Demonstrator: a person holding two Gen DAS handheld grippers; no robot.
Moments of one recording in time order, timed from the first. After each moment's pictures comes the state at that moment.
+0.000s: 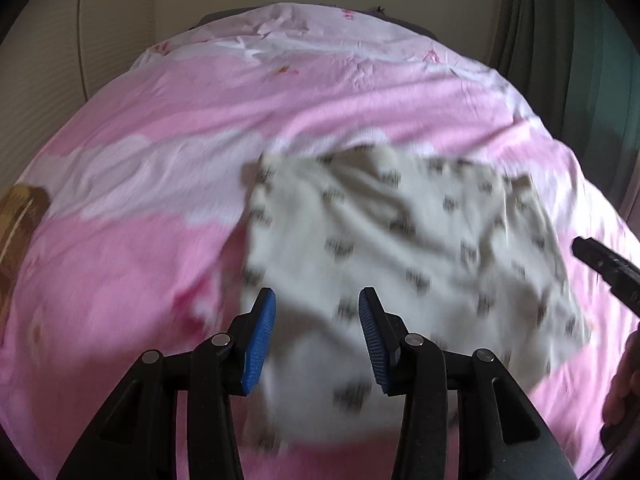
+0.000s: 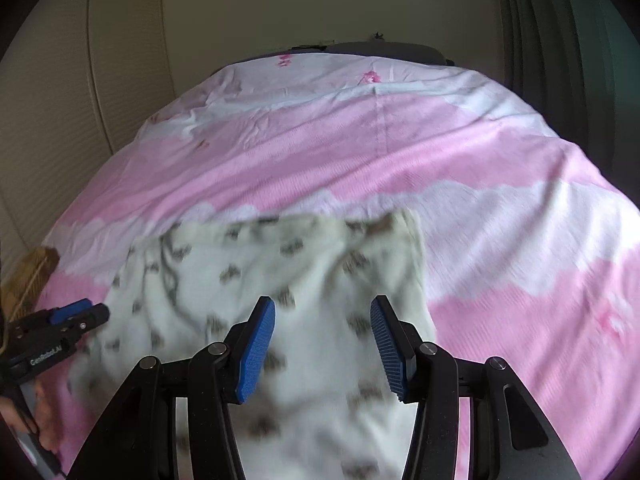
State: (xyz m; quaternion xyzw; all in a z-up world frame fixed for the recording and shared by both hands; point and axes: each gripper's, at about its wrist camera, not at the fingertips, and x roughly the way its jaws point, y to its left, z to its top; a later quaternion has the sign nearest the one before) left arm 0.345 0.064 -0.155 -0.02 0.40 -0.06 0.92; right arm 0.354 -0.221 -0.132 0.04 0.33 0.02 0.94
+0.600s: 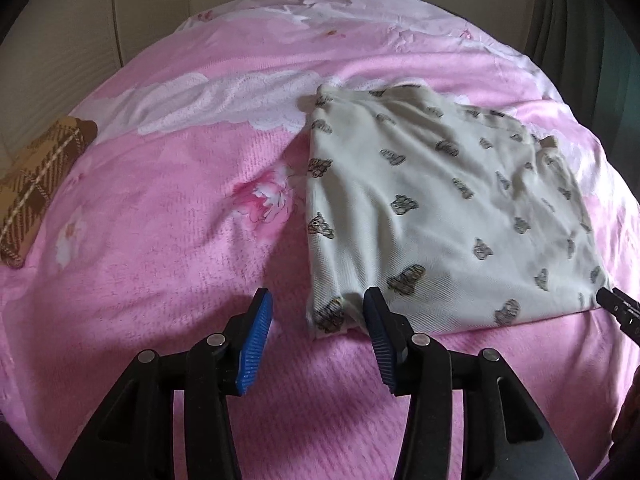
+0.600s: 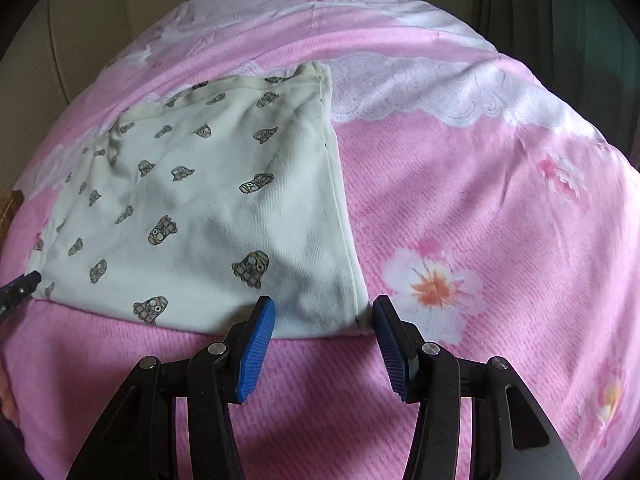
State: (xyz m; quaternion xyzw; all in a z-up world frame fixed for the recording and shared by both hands) left arm 0.295 0.086 -0.183 -0.03 0.43 0.00 0.90; right arm 0.290 -0.261 -0.191 0.04 0.43 -0.04 0.90
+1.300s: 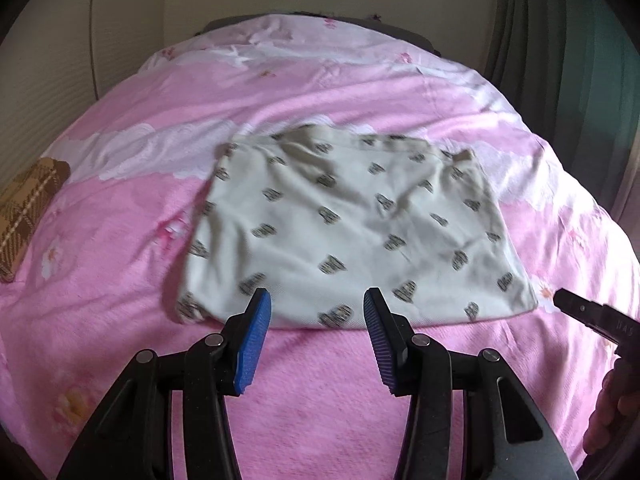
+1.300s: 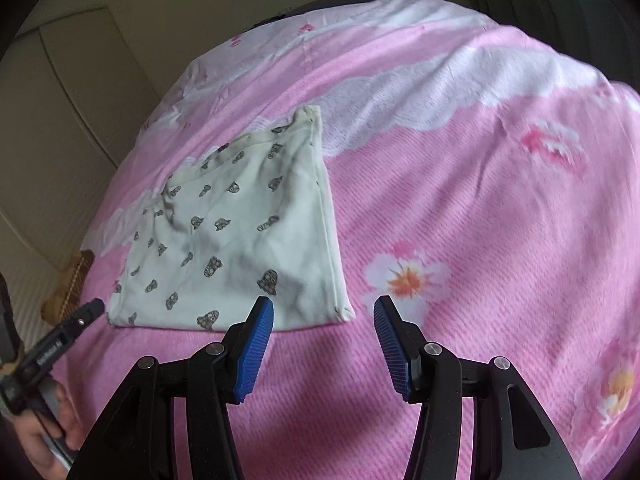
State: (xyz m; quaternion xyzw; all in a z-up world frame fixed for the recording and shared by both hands) left arm 0.263 0.000 -0.141 -0.03 0.39 -0.05 0.92; right arm 0.261 -0.319 -0.173 0.20 0.40 0.05 0.89
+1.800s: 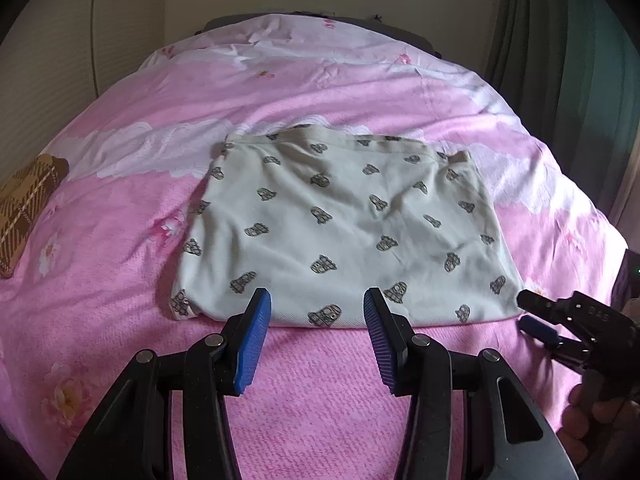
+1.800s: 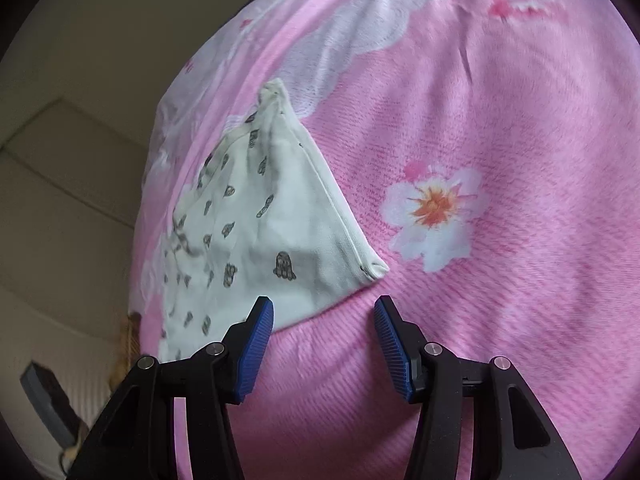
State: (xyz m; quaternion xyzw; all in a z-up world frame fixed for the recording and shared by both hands) left arm 0.262 0.002 -0.134 -0.04 0.38 -0.05 0.92; right arm 0.274 -0.313 -0.213 0.38 0.41 0.05 0.83
